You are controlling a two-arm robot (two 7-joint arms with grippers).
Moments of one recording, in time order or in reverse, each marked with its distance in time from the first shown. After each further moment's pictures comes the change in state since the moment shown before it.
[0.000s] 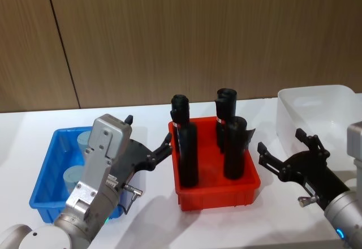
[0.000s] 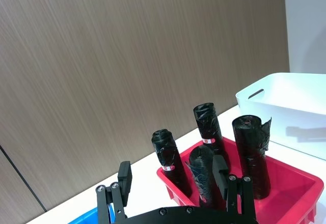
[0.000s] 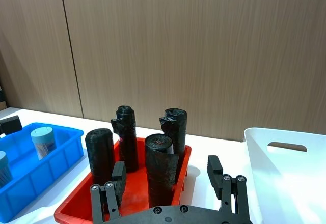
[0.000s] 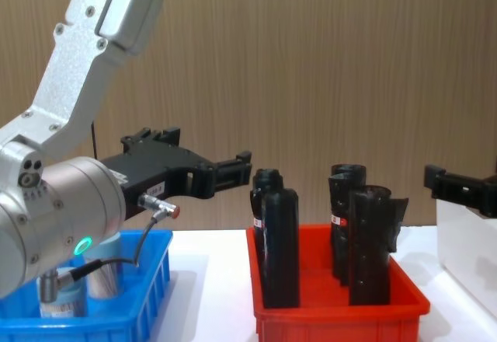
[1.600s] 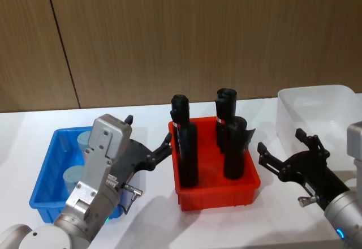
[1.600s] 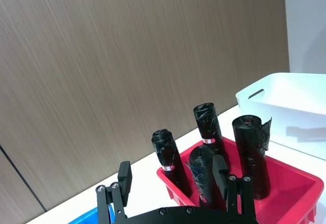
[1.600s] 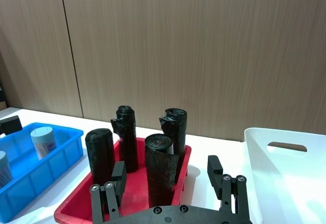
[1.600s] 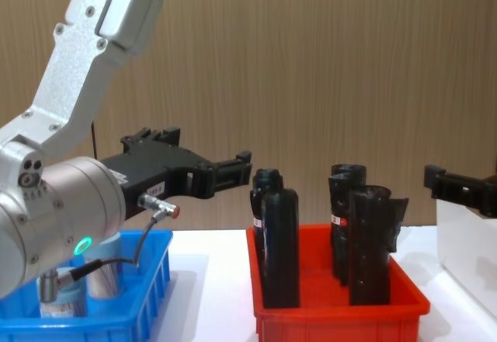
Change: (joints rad) left arm 0.000 0.000 0.000 0.000 0.000 0.000 0.000; right arm 0.000 0.000 0.000 0.000 0.000 0.000 0.000
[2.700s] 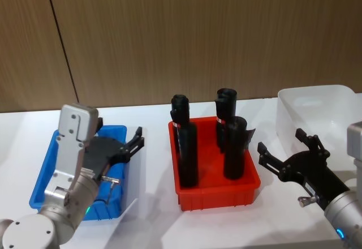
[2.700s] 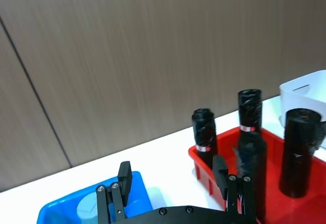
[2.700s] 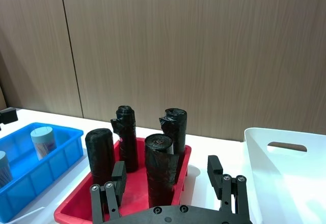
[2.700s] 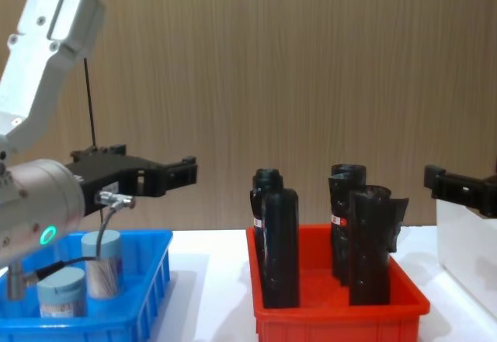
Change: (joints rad) left arm -0.016 -0.004 -0.060 0.039 -0.125 0.082 0.079; right arm 0.000 0.000 0.000 0.000 0.000 0.000 0.000
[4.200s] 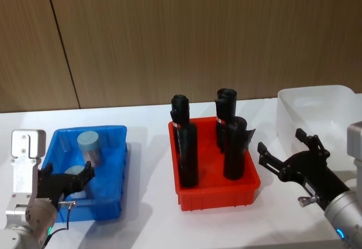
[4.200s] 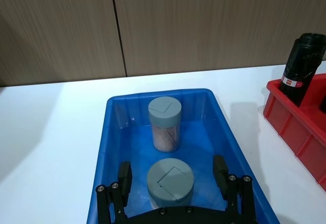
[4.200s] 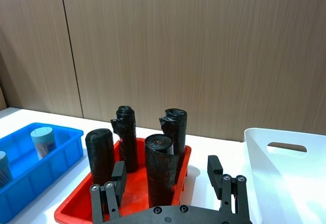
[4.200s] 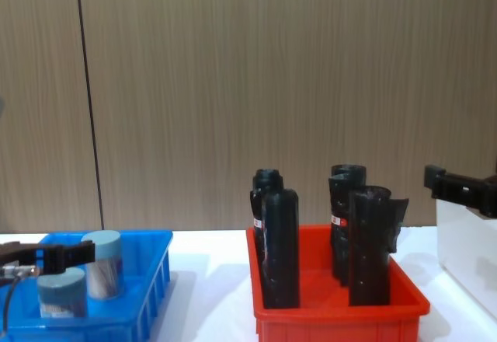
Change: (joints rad) left arm 0.053 0.038 -0.093 0.080 -0.198 0.134 0.138; right arm 0.000 0.000 0.000 0.000 0.000 0.000 0.000
